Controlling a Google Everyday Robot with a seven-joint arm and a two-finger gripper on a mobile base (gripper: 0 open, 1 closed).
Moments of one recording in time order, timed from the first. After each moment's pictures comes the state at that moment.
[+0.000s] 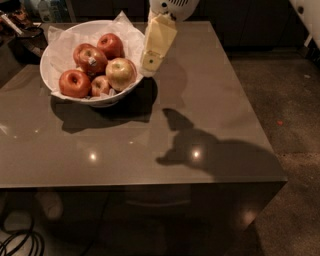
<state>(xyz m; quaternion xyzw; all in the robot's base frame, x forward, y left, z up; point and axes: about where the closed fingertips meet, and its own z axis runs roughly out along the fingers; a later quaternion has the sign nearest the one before) 0.562 0.009 1.019 -0.66 0.71 0.08 0.22</state>
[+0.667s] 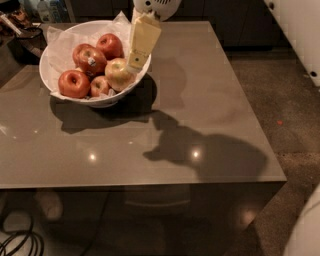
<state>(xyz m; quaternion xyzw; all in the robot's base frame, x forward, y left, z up) 0.566 0.037 1.019 -0.69 0.69 0.09 0.22</state>
